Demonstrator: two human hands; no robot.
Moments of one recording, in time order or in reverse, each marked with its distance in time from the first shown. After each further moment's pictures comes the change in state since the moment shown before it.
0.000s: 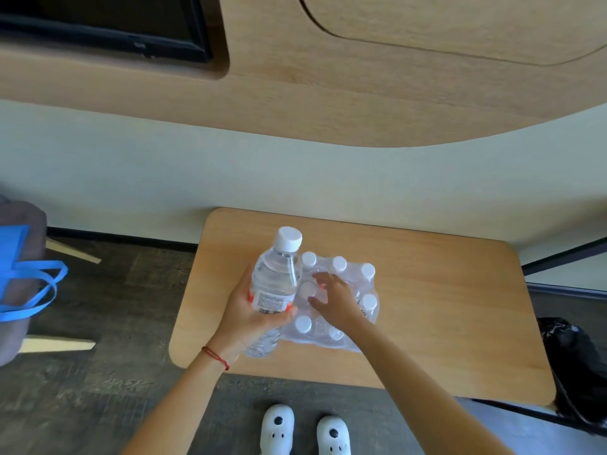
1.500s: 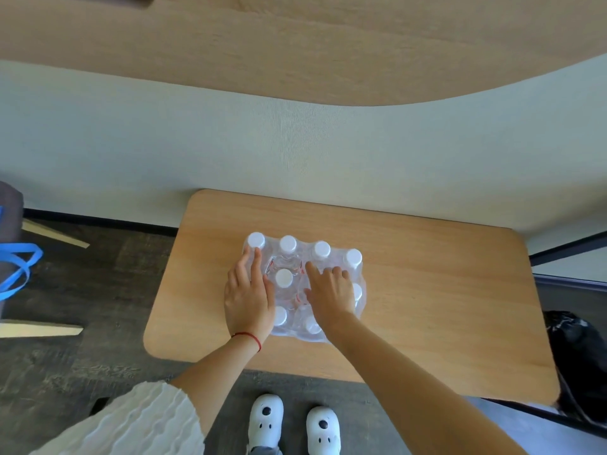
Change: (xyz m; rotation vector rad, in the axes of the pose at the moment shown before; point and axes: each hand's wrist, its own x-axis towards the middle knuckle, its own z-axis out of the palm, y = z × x) left_hand 0.044 -0.090 0.077 1.013 0.427 0.098; right_hand 0.011 0.033 0.007 -0.713 0.137 -0.117
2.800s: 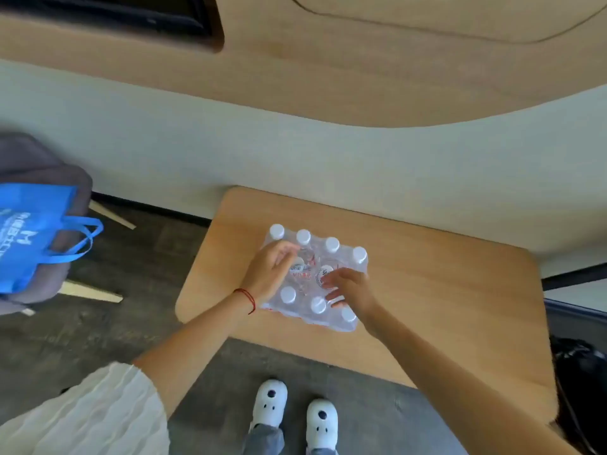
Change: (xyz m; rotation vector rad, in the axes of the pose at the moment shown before) left_hand 0.002 0.034 -0.098 -0.686 -0.366 -0.080; right_hand -0.056 0.030 -0.065 1.308 -0.306 0.283
